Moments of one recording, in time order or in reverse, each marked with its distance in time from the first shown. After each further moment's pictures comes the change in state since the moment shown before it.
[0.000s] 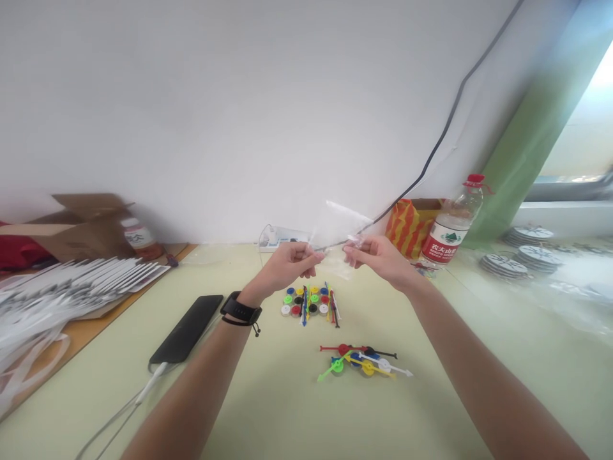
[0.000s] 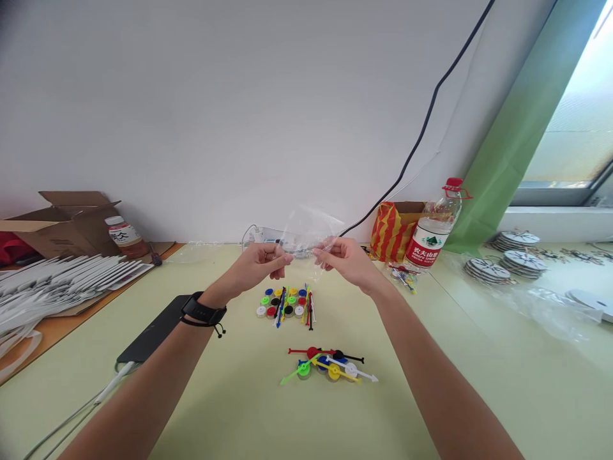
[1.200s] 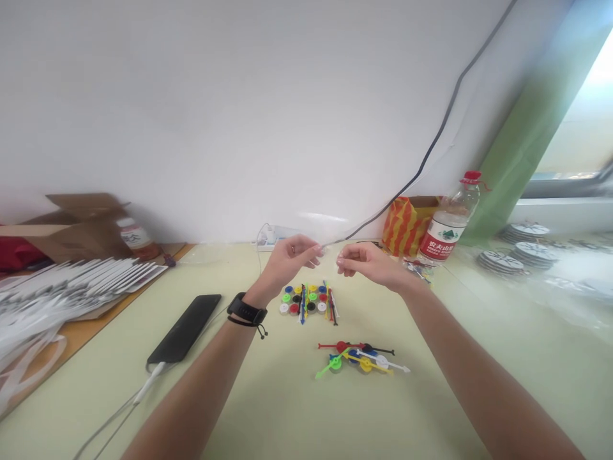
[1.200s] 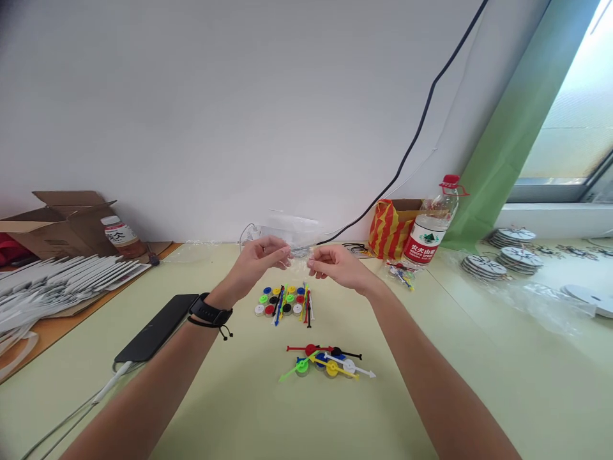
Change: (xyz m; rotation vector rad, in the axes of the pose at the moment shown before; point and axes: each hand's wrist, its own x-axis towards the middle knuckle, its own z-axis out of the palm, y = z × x) left_hand 0.005 -0.004 0.015 -0.209 0.149 0.034; right_hand -0.001 0.004 0.008 -0.045 -0.191 0.054
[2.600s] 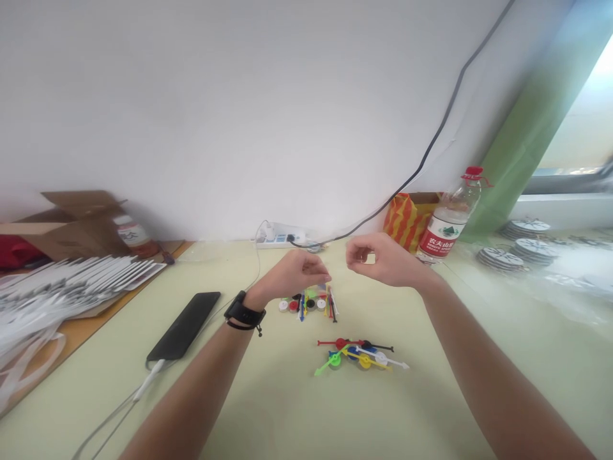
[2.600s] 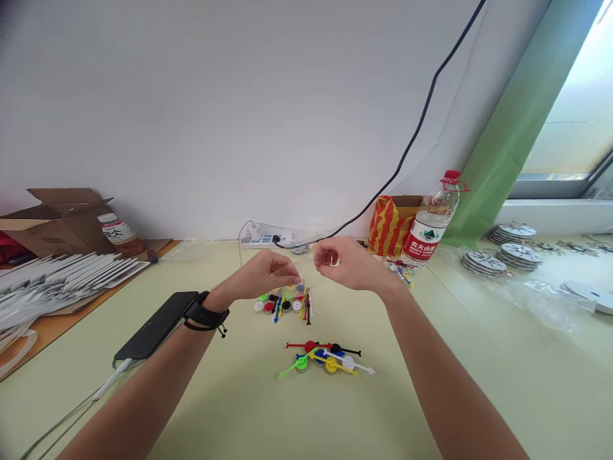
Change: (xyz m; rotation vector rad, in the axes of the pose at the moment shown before) left_hand -0.009 0.009 0.003 0.456 -0.310 0.063; right_hand -0.017 -0.026 -0.012 -0.489 0.079 -0.246
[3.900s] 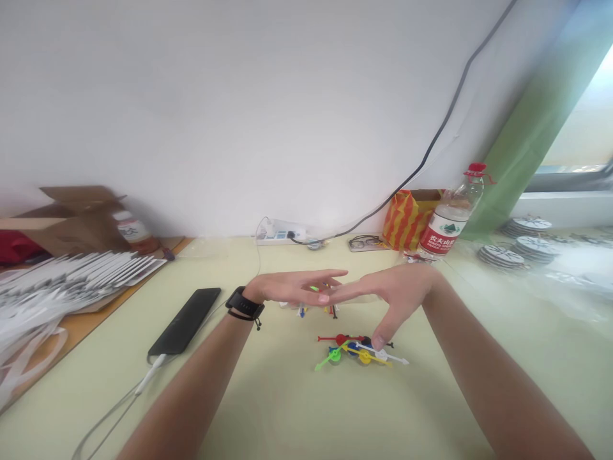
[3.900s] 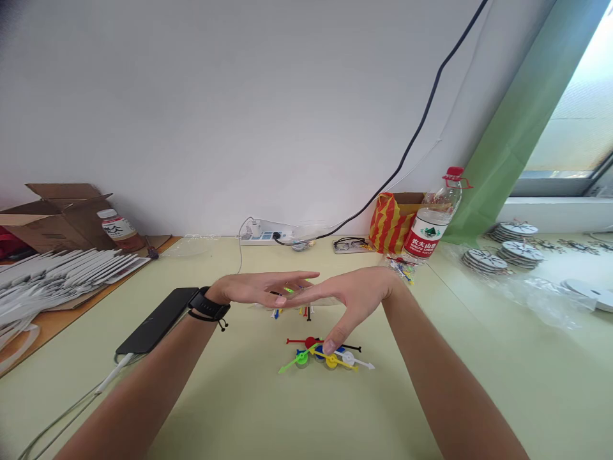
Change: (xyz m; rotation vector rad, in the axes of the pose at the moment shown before) left_hand -0.004 -0.007 -0.014 -0.248 -0.737 -0.064; right_hand -0.005 -0.021 -0.012 0.196 -0.930 -0.035
